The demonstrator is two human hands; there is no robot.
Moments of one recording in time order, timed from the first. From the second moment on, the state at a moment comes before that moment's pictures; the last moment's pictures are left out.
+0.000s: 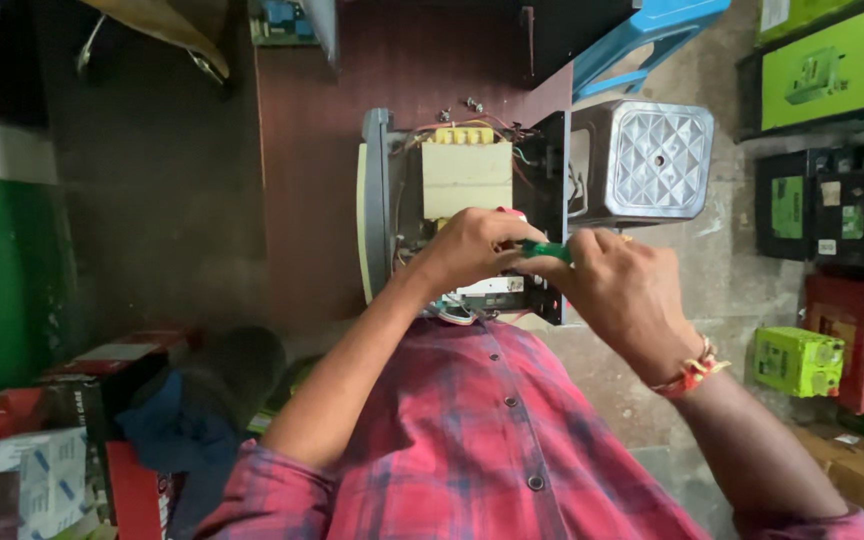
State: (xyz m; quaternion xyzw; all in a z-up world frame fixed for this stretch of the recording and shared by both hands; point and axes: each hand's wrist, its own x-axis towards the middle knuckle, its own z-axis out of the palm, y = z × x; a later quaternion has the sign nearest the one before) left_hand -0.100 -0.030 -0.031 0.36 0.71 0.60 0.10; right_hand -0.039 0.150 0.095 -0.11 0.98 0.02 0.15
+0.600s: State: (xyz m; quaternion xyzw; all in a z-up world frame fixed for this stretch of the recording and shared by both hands) left_hand -0.111 -0.034 -0.034 0.39 0.71 0.57 0.15; right_hand -0.035 0.143 0.121 -0.21 0.97 0.02 0.09
